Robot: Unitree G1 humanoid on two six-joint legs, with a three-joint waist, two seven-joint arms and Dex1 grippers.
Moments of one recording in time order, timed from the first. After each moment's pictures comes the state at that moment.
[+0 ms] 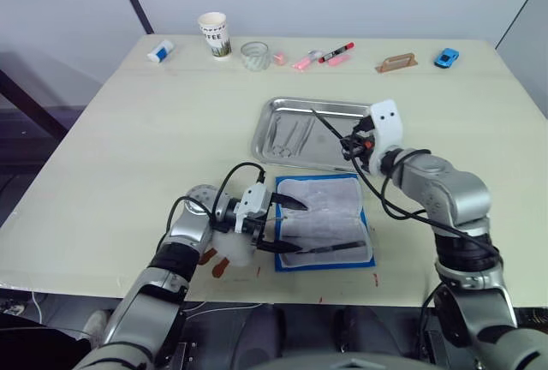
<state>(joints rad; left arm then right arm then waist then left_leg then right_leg) -0.48 0.45 -0.26 0.57 -0.28 -0.29 -1.57 -0.63 -0.18 0.04 -0.17 0.27 1.06 0.24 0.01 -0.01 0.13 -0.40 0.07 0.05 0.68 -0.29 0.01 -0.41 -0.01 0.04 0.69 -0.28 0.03</state>
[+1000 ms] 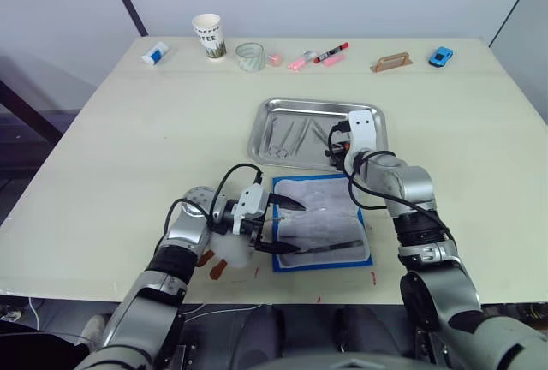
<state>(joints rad) -0.47 0.45 -0.24 0.56 -0.27 -0.28 -1.57 -0.73 -0.01 -0.01 0.24 0.18 0.86 0.13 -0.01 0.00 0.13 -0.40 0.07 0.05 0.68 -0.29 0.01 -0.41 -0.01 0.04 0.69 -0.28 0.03</state>
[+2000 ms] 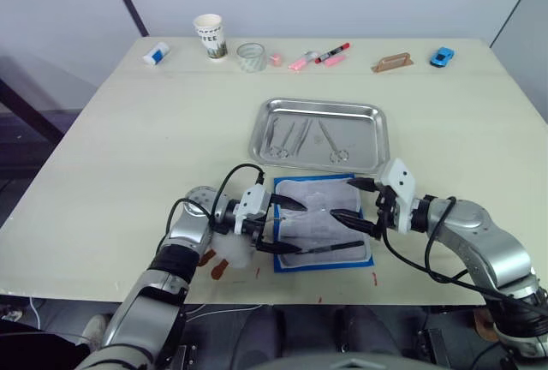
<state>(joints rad) -0.48 0.44 -0.25 0.58 -0.26 -0.29 -1.57 -0.19 -0.56 0.15 -0.44 0.37 0.65 0.85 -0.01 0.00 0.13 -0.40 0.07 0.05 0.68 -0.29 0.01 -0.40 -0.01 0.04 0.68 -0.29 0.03</state>
